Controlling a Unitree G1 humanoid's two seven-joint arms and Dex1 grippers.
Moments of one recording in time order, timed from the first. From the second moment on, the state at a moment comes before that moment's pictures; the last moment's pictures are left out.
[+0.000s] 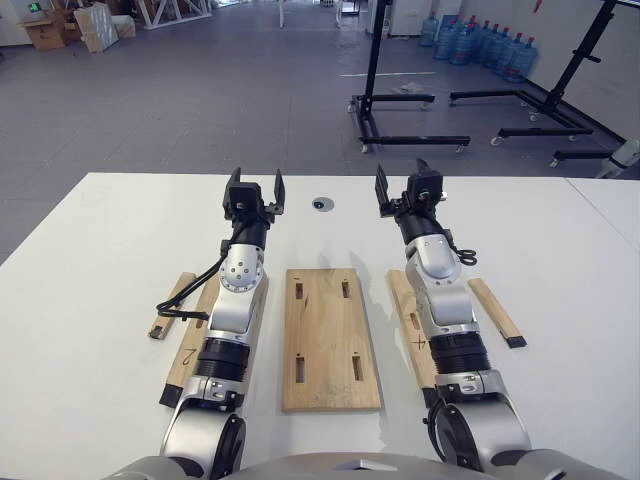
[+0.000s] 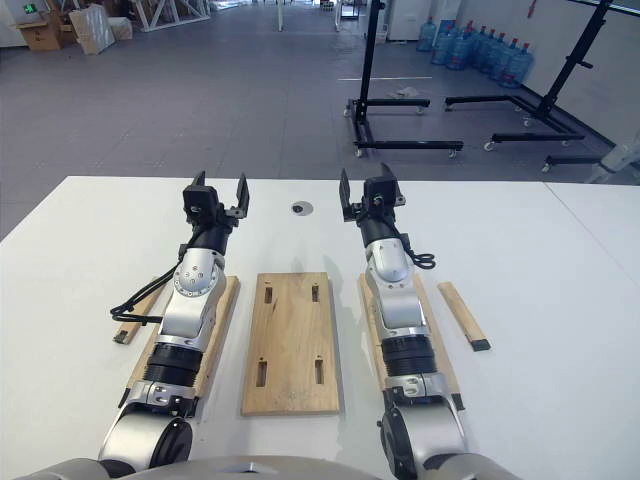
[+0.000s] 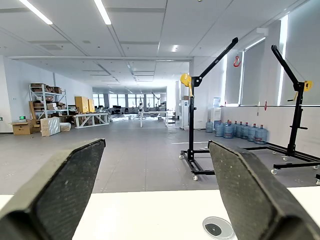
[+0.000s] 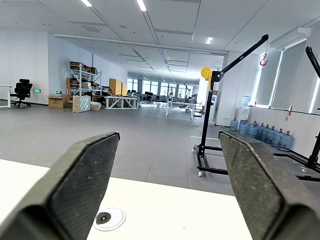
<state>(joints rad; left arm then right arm) -0.42 -0.03 -0.02 0.21 0.08 -0.14 0.09 -0.43 -0.07 -0.03 0.15 -0.01 -0.07 0.00</state>
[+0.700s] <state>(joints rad) -0.40 -0.04 -0.03 0.21 0.09 -0.16 0.09 -0.43 -0.07 -0.03 0.16 0.02 -0.05 0.05</state>
